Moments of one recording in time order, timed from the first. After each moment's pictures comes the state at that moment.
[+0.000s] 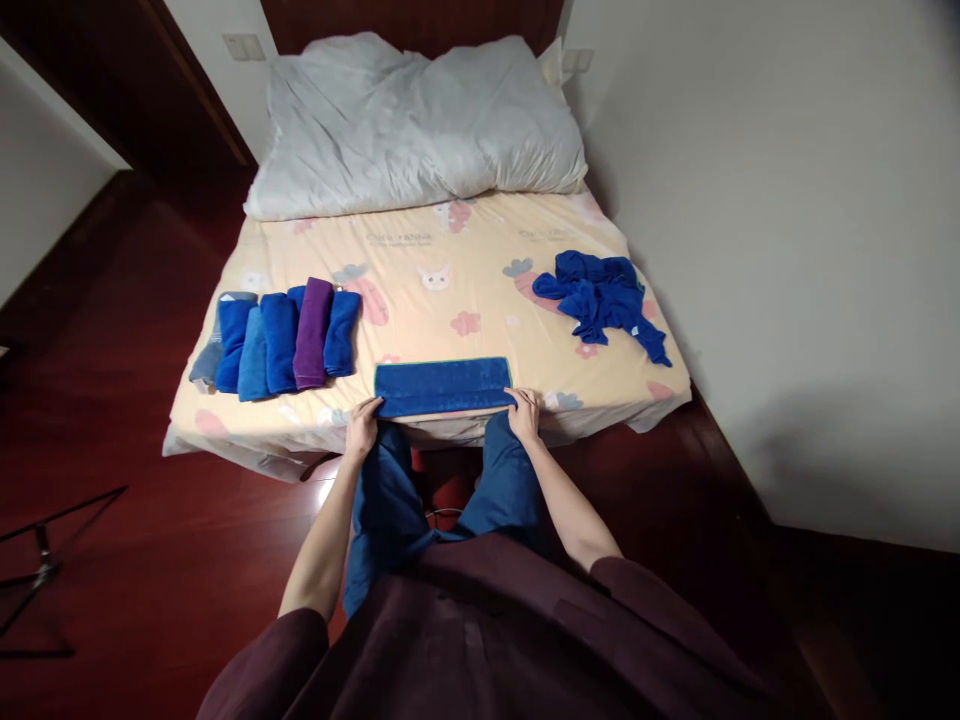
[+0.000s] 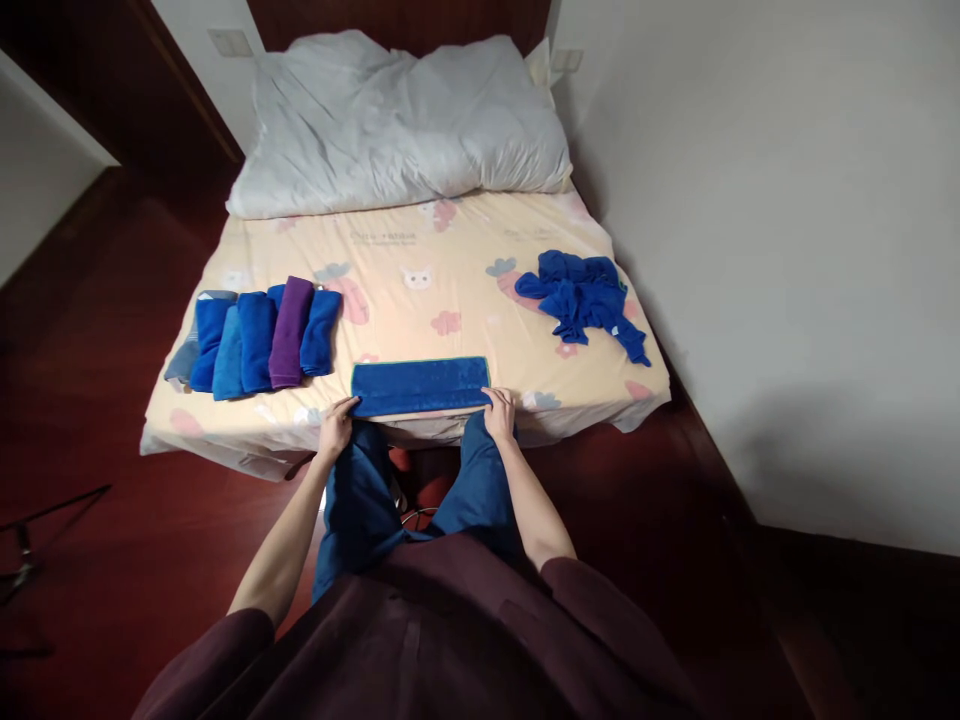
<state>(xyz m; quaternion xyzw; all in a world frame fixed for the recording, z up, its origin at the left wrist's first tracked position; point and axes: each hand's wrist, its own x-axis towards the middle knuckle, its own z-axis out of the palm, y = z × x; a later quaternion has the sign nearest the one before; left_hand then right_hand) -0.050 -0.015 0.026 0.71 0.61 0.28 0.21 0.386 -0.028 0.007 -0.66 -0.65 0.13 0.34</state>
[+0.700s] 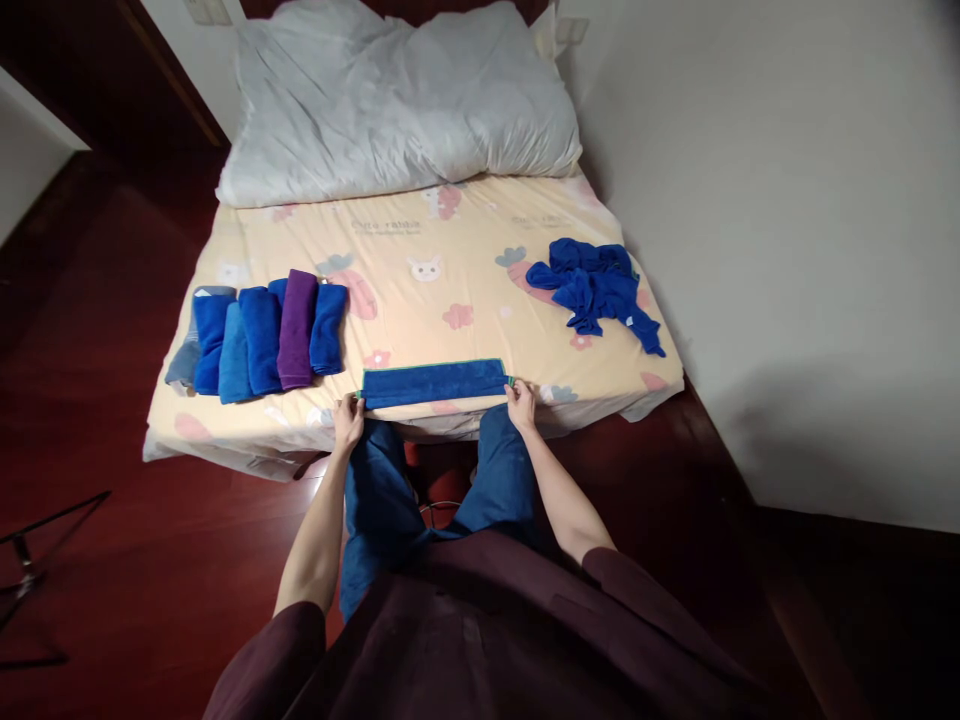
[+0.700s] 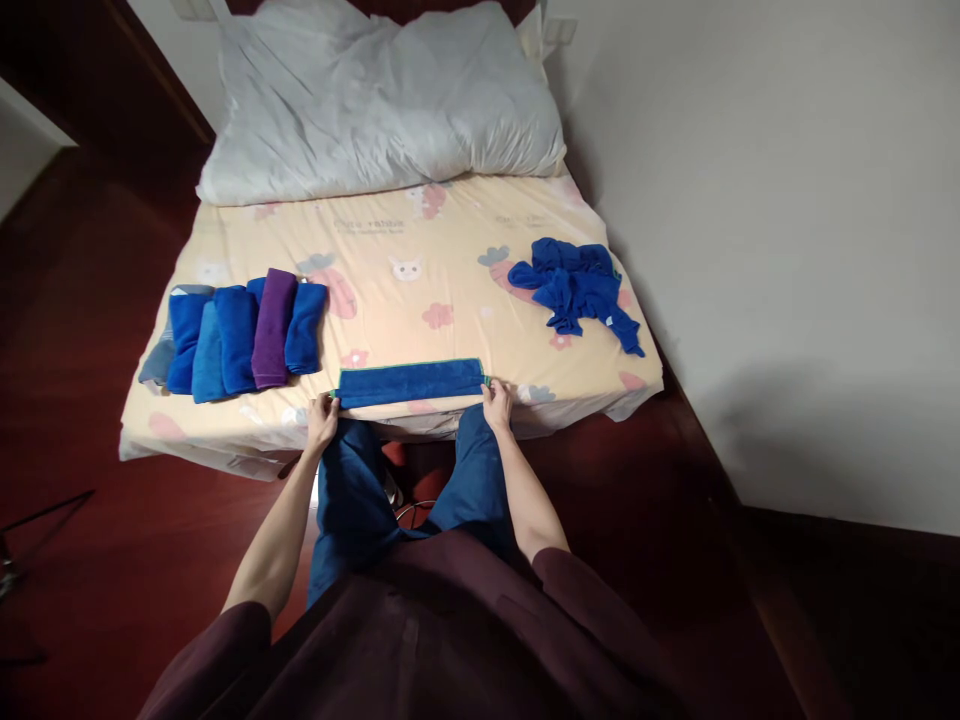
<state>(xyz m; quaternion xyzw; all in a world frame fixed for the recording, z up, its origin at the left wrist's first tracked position) -0.052 0.008 0.016 0.57 0.72 0.31 0.23 0.398 -0.010 -0.013 -0.74 -0.52 0.18 0.38</state>
